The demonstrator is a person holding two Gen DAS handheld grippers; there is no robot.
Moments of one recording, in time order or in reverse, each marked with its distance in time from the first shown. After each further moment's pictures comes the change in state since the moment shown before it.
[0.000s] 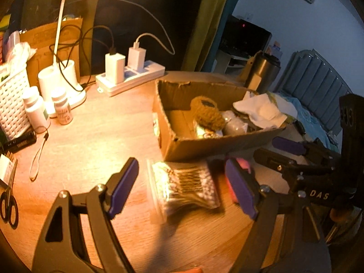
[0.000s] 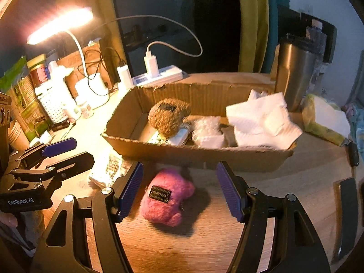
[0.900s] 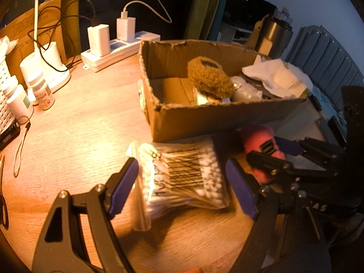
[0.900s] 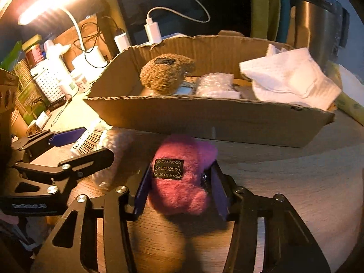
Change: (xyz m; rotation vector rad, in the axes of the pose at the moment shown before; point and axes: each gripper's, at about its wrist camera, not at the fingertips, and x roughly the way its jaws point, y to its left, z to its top) left arm 0.054 -0.017 -0.011 0.053 0.158 0.066; right arm 0.046 -0.019 -0.030 0.016 0.115 0.078
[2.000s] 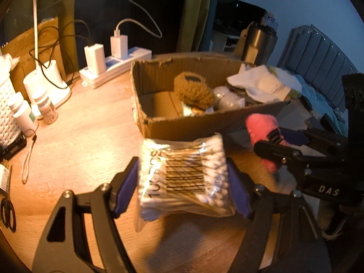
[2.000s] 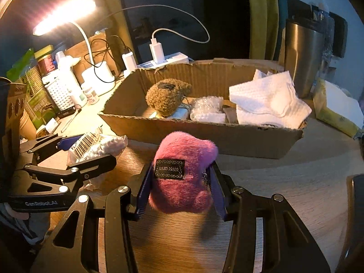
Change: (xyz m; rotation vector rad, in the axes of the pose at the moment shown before) left arm -0.026 -0.014 -0.001 0.054 -0.061 -0.009; right arm -0.031 0.001 0.006 -0.038 -0.088 0.013
